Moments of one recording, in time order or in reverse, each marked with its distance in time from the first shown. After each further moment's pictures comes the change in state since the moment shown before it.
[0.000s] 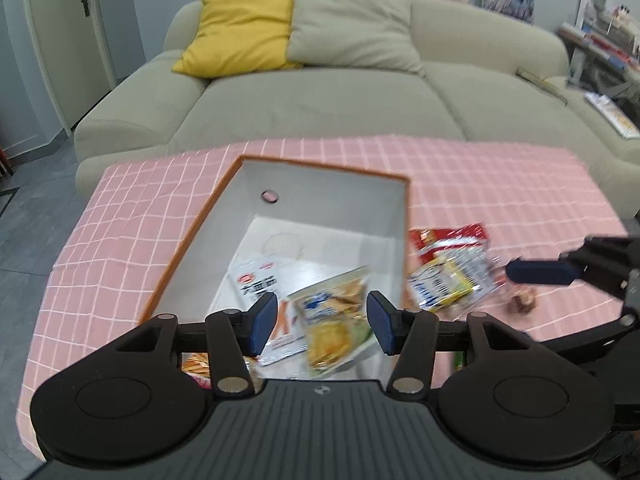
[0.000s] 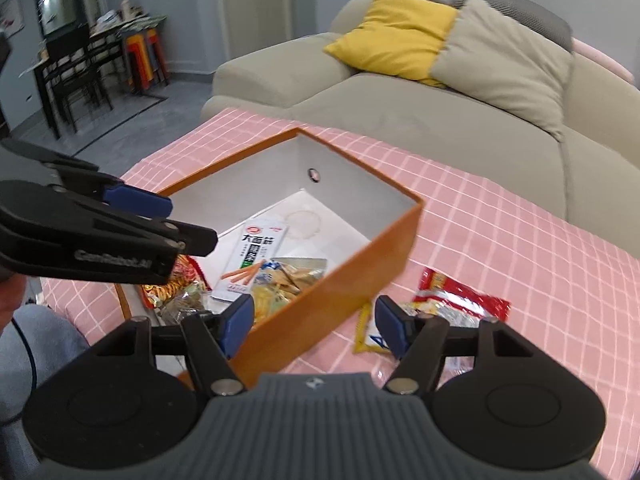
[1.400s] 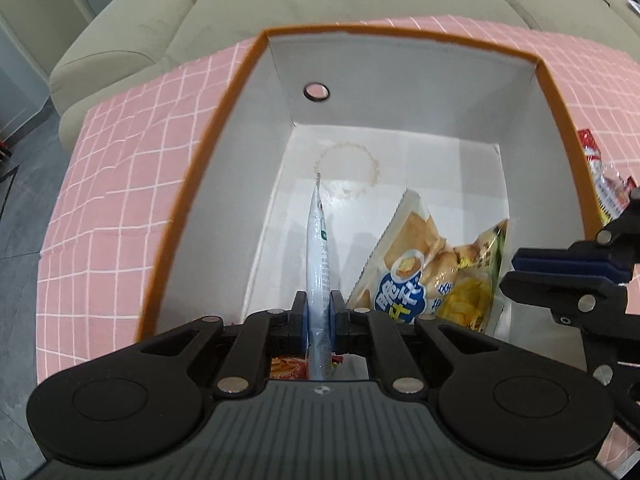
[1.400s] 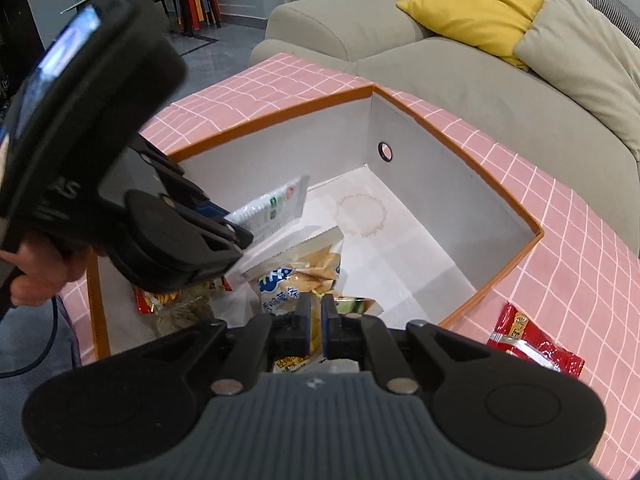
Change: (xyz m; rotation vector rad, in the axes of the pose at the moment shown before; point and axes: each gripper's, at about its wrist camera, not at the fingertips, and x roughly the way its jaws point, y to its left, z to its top) left arm 0.140 0.058 -0.001 0.114 0.326 0.087; right arm 0.110 0.034 0.039 -0.181 0.153 0.131
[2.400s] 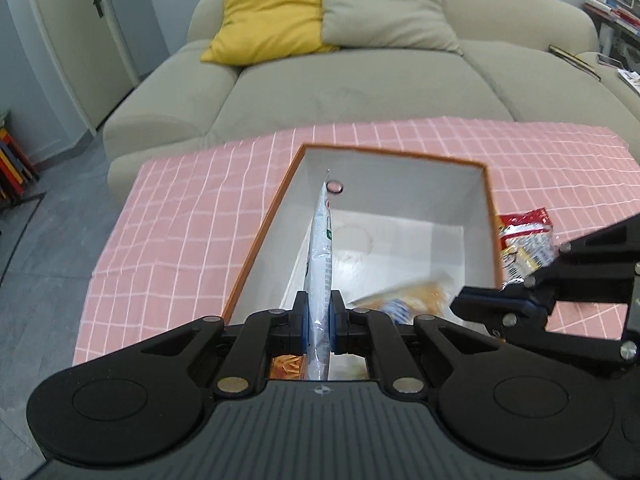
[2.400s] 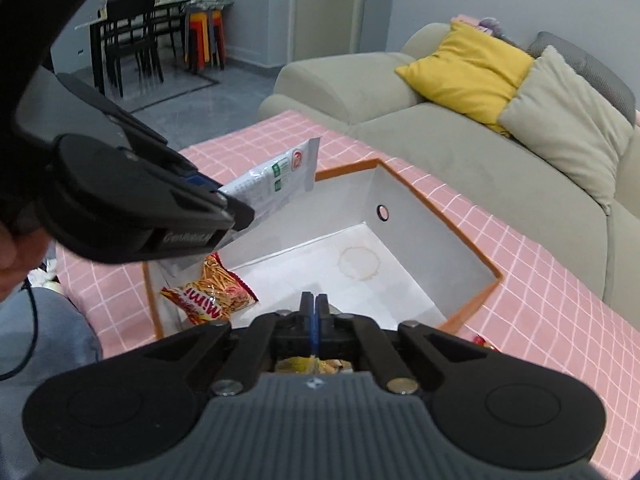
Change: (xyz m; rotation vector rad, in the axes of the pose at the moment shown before) left arm -0.108 0.006 -0.028 -0.093 -0.248 0.024; right arm -0.058 0.040 -0.009 -0.077 -0.159 -0.057
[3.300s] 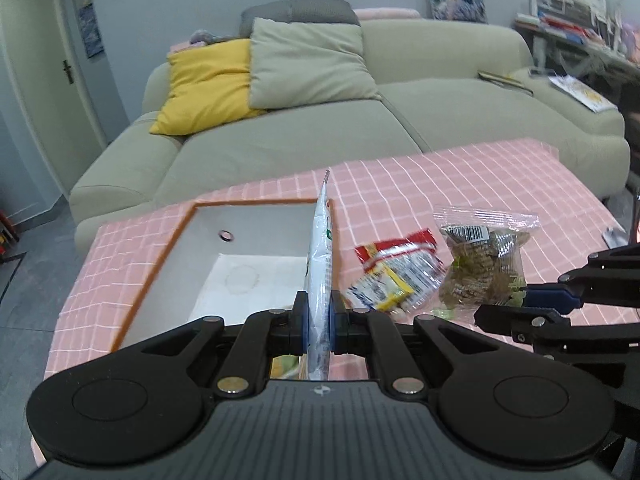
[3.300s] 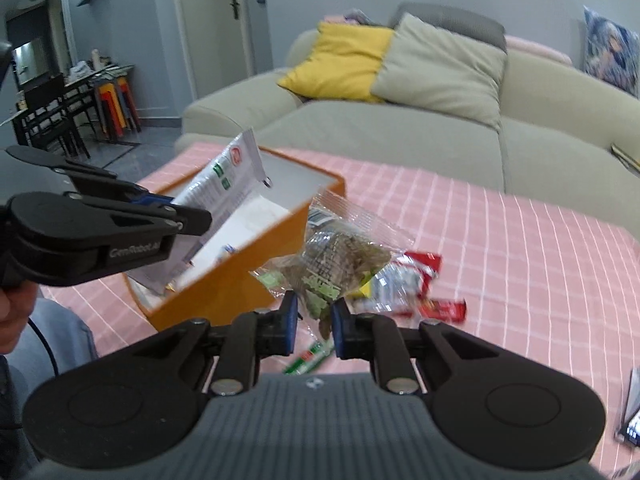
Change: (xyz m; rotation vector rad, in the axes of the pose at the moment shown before) left arm -0.077 -0.129 -0.029 0.094 -0.204 -0.054; right arm -0.137 -0.060 -0.125 0.302 -0.130 -0.145
